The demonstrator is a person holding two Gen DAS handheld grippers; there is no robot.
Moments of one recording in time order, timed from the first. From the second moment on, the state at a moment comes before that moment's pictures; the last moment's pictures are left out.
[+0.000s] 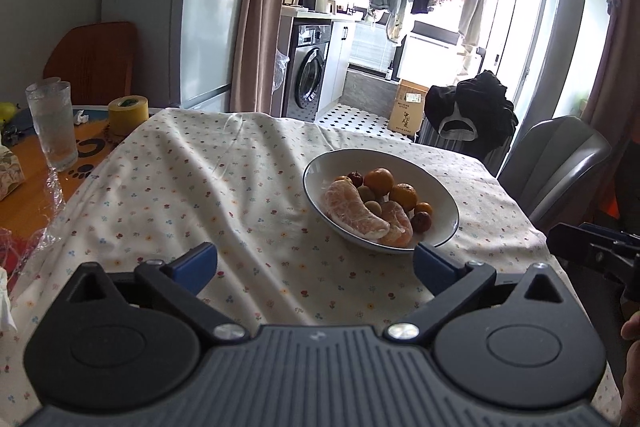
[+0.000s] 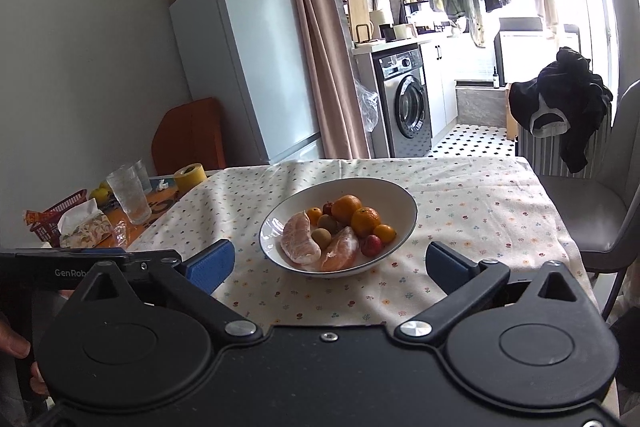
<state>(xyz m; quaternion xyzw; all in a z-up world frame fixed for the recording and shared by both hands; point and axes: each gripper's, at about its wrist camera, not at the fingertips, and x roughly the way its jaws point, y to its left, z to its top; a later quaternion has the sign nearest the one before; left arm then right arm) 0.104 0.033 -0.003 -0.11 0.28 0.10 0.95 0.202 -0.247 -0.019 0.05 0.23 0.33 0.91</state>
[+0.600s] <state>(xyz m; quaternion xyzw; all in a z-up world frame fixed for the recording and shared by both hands) 0.028 0.035 0.035 -0.10 0.26 0.09 0.96 0.145 -0.240 0.015 0.05 0.23 0.36 0.90</state>
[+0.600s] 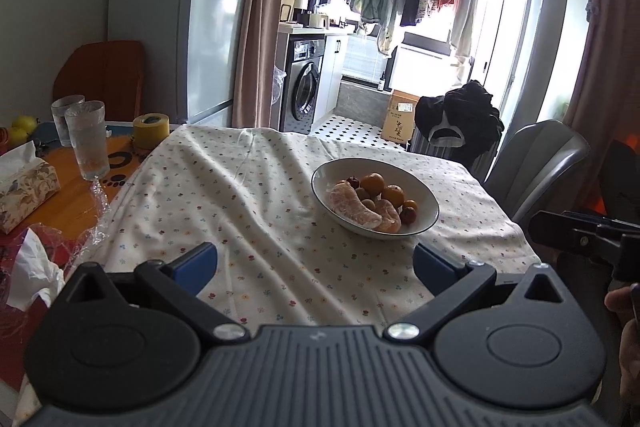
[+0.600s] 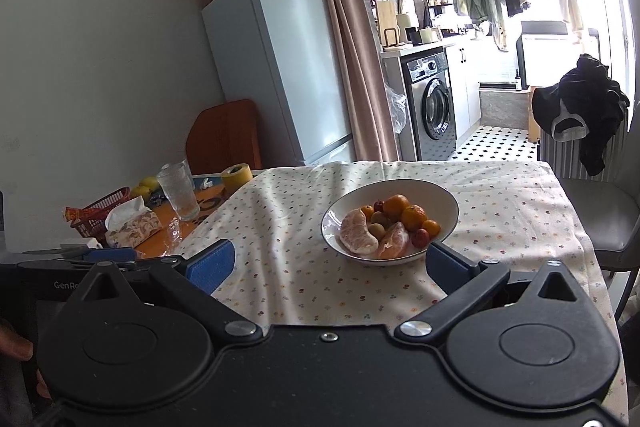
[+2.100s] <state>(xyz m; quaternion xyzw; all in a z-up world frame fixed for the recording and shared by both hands) 0.007 0.038 0.052 -0.07 0.24 0.08 0.96 0.128 -0.254 0.026 0.03 0.23 0.36 0.90</state>
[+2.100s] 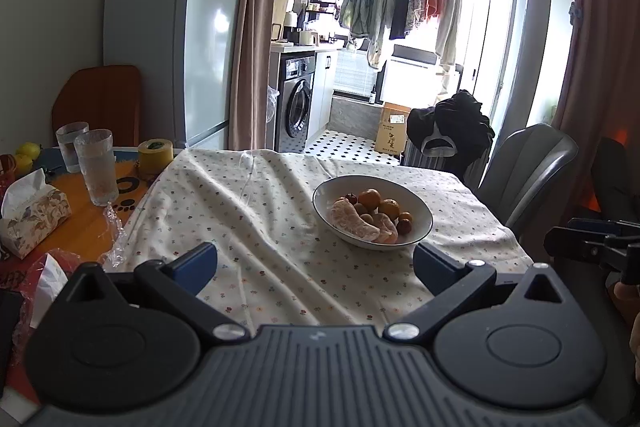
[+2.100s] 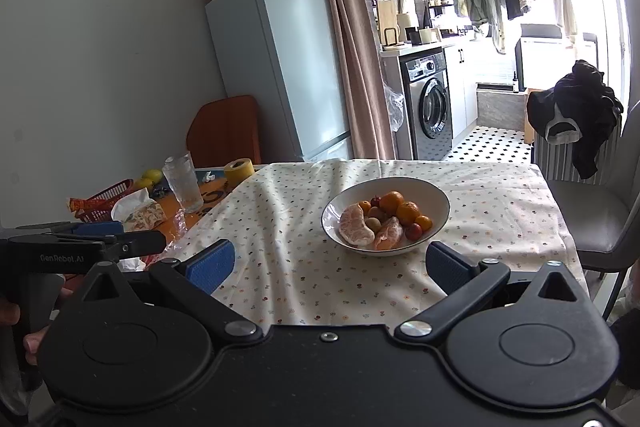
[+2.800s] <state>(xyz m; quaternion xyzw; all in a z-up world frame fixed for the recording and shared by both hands) 0.007 0.038 0.049 -0.08 0.24 0.08 0.96 0.128 -0.255 0.025 0.03 0.24 0.36 0.90</state>
